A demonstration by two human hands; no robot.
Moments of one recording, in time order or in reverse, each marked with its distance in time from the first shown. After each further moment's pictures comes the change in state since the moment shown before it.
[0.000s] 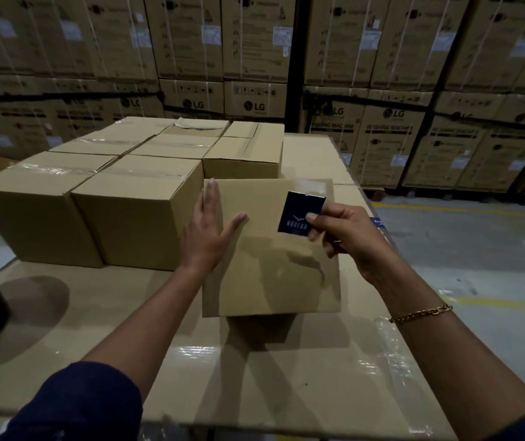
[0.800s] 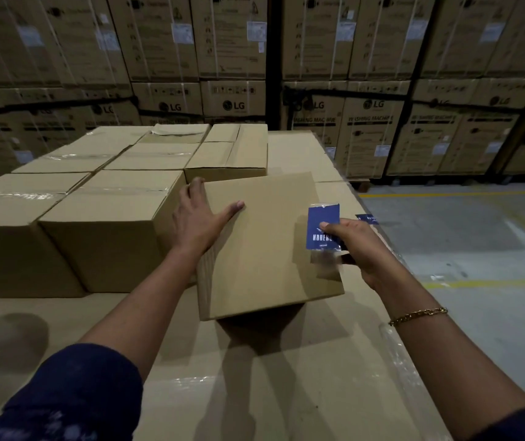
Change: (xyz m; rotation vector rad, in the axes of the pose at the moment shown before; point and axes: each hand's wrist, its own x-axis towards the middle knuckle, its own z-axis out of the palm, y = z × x) left_hand 0.082 0.003 0.011 0.081 -0.114 -0.157; right_hand 0.044 0.035 -0.017 -0.018 0.242 0.250
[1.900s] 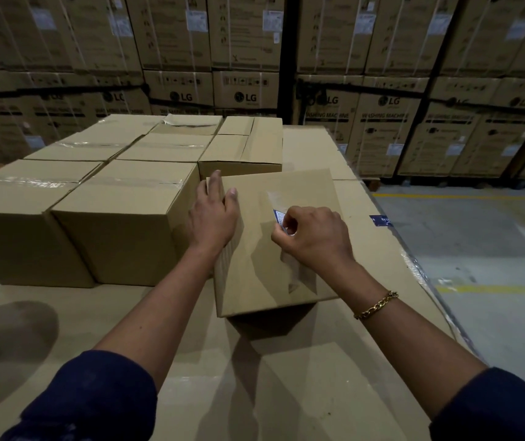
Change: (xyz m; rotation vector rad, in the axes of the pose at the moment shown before) left_hand 0.002 -0.002 0.003 -0.054 0.062 0.000; right_hand 0.028 -0.011 0.094 -0.994 0.257 -0.685
